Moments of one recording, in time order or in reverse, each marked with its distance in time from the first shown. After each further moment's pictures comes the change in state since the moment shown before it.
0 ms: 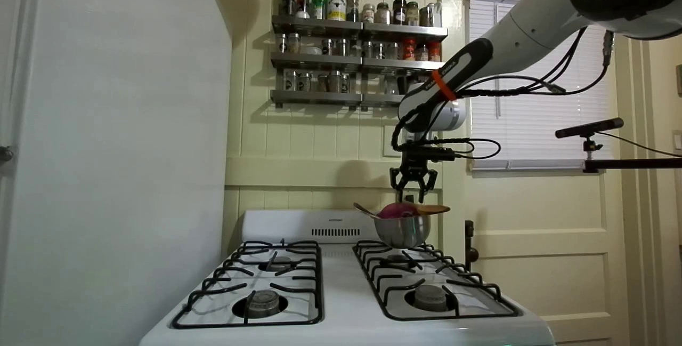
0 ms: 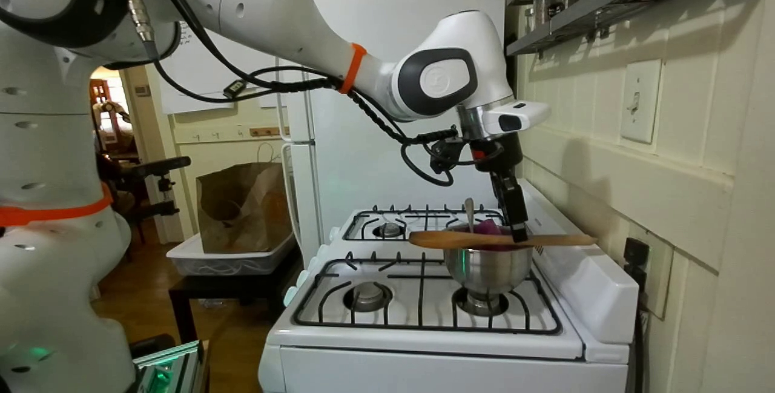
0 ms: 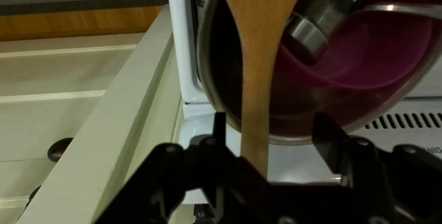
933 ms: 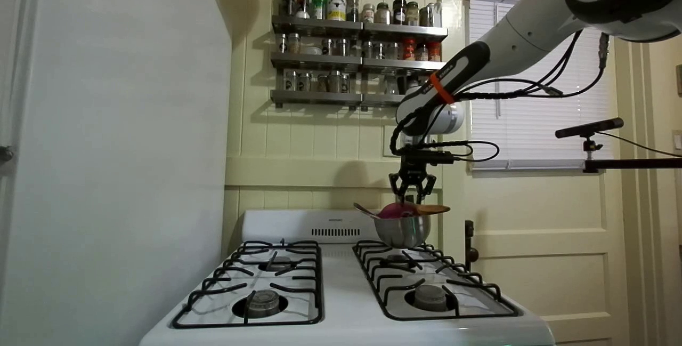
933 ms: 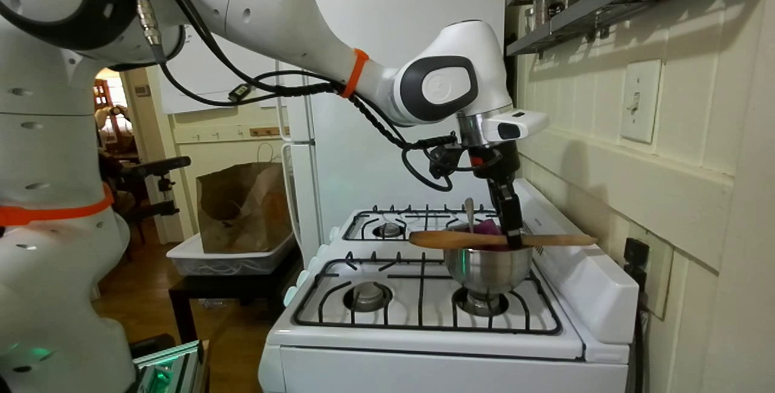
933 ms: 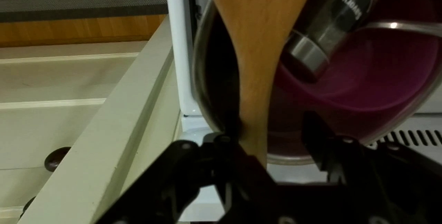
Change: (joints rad) arm 0.017 0.017 -0.009 0.000 -0.002 -0.017 0.000
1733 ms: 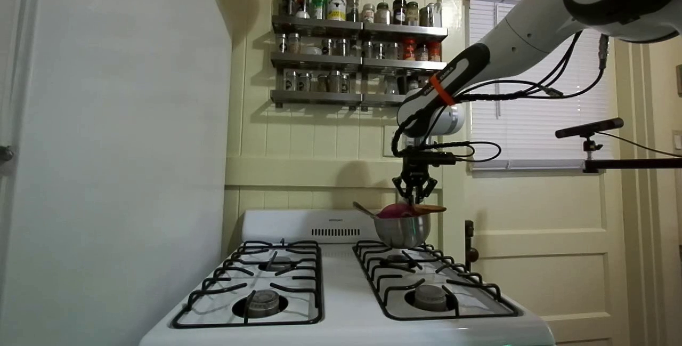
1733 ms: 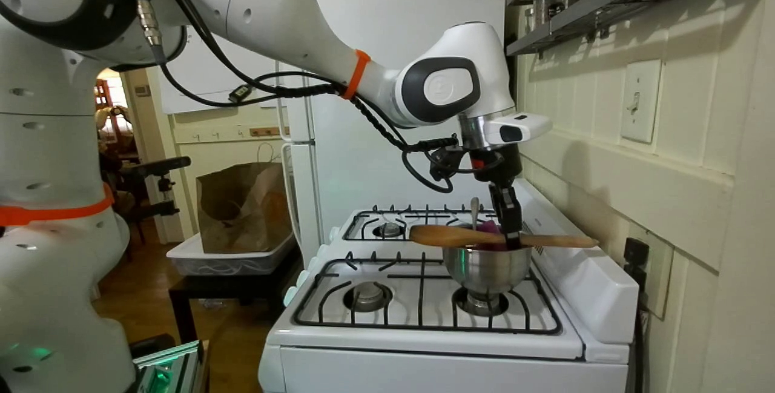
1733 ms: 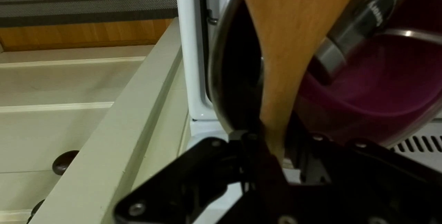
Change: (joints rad) arm 0.004 0.005 -0.014 0.002 -0.007 -0.017 -0.001
